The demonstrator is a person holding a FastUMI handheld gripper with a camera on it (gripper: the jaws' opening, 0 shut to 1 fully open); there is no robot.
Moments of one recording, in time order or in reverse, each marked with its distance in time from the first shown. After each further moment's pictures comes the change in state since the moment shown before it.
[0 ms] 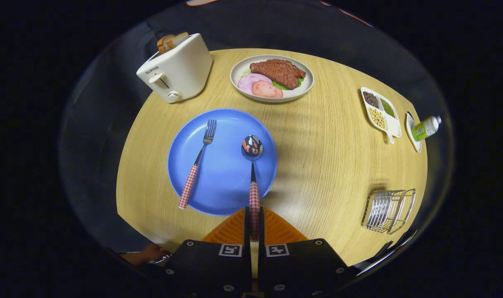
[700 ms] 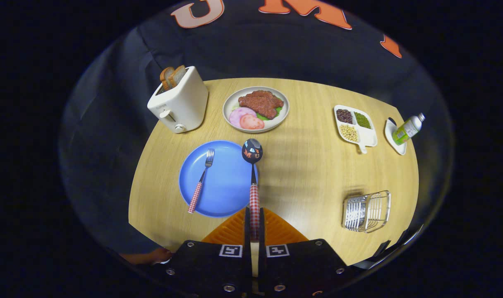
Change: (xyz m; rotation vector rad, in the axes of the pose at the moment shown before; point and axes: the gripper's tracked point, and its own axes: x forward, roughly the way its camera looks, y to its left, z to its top) arm -0.086 -0.062 0.016 0.089 -0.184 -0.047
